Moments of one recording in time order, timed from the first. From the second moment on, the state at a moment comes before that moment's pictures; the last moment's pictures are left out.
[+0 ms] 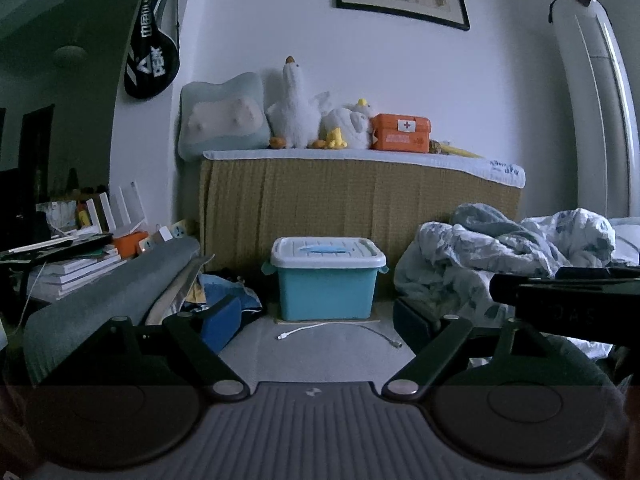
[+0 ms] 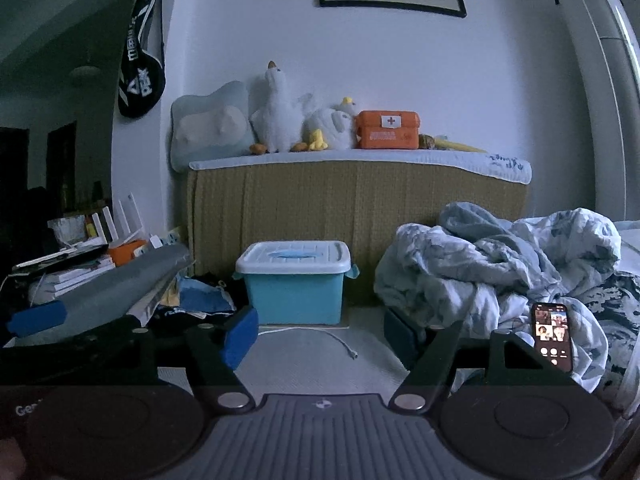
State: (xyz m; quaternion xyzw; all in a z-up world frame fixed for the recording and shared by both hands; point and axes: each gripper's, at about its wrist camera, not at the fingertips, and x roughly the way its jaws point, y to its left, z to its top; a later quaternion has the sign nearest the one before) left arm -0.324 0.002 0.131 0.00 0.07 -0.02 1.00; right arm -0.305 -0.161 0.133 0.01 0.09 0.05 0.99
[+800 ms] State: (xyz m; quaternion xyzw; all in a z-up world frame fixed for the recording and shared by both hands) left arm -0.305 0.004 0.096 0.00 0.10 -0.03 0.99; right arm -0.291 -0.155 0.108 -0.02 0.10 0.04 0.99
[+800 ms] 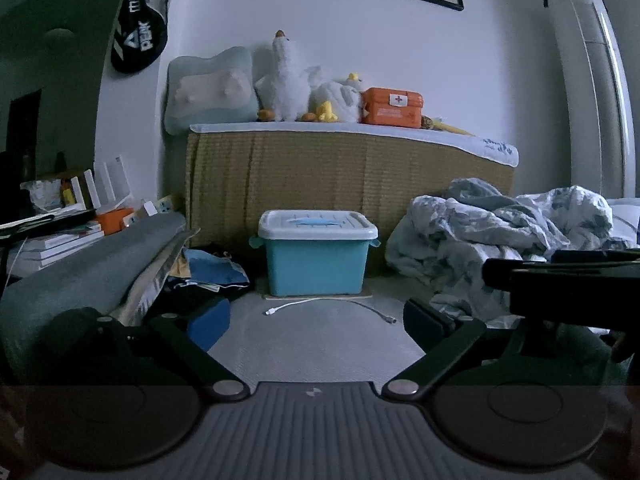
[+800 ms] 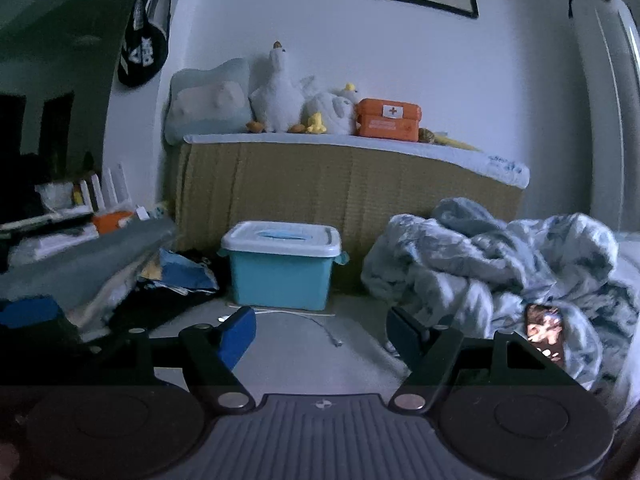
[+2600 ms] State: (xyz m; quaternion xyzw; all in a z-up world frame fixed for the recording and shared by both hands) left arm -0.295 0.006 0.094 0.00 0.12 -0.03 0.99; right arm -0.278 -0.160 0.100 0.00 0.15 0.03 0.99
